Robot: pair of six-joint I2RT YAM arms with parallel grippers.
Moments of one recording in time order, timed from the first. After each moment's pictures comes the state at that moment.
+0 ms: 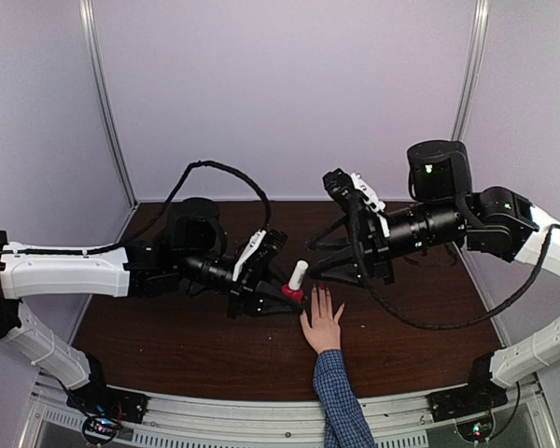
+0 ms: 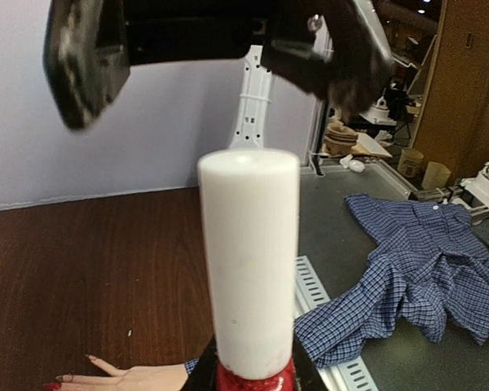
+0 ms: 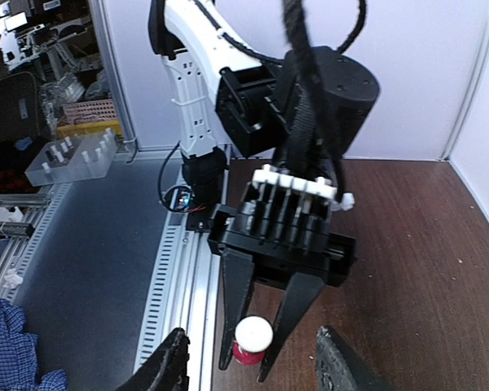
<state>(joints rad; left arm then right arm) -1.03 1.41 0.99 0.16 0.82 0.13 1.04 1.21 1.34 -0.49 -0.49 -0.17</state>
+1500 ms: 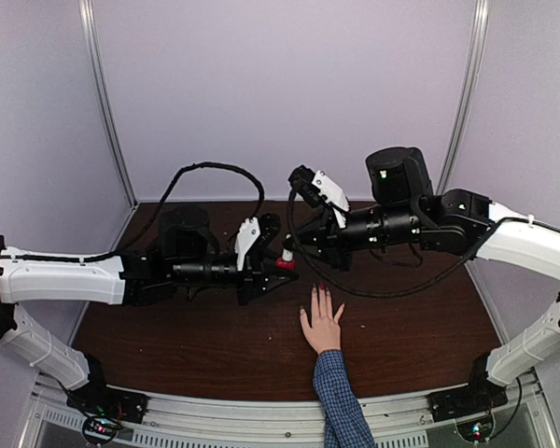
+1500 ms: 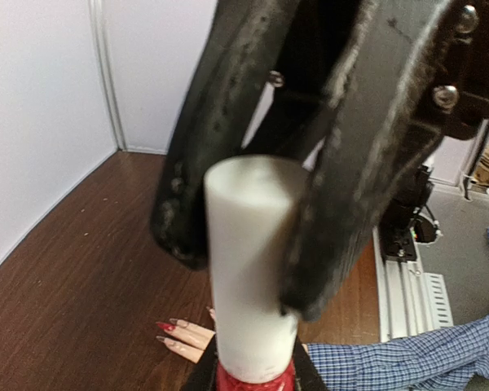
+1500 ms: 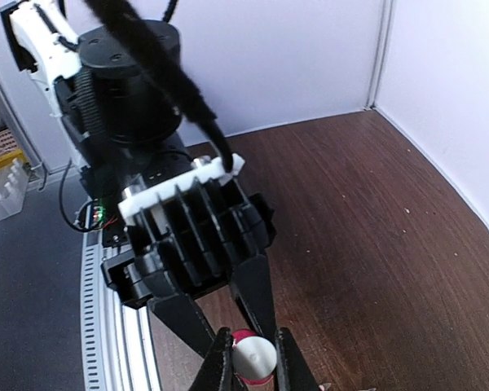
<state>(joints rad) -1.03 1.38 0.90 0.27 0.35 0.06 1.03 1.36 1.34 -0.38 -0.28 -0.05</state>
